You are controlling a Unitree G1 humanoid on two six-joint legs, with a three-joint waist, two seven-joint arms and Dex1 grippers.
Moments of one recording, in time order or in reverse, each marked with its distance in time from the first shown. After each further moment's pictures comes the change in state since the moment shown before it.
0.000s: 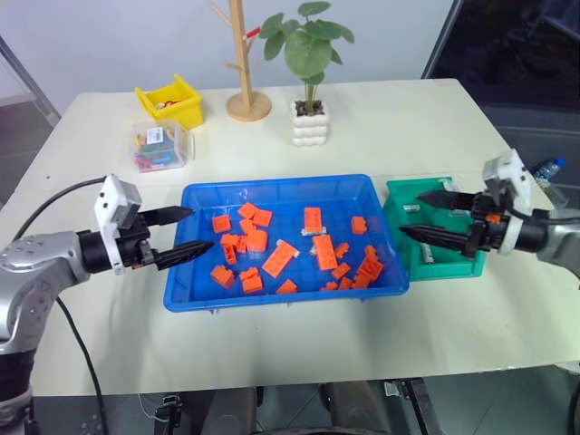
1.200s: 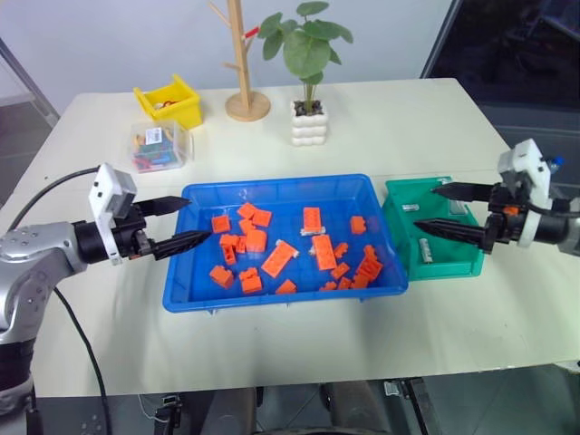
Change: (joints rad) left arm -0.045 0.018 0.007 0.036 0.008 0.004 -0.015; right arm -0.018 -0.102 -0.007 0.060 -0.025 -0.053 0.046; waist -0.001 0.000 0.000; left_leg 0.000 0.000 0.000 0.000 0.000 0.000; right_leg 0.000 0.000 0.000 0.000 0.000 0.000
